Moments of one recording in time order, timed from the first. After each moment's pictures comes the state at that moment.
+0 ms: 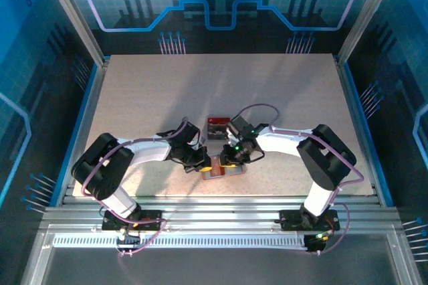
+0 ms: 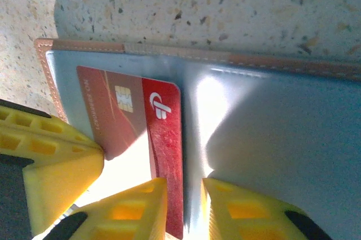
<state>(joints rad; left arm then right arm) -0.58 1.61 0.70 -0.25 0.58 -0.93 0.71 1.73 0.92 -0.43 -0.44 0.68</state>
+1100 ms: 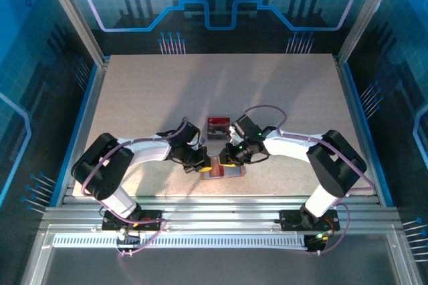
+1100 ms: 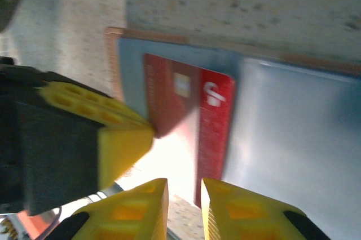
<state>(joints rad) -0.58 1.61 0.71 -0.26 0.58 -0.92 0.70 1.65 0.86 -0.33 -0.55 0.74</state>
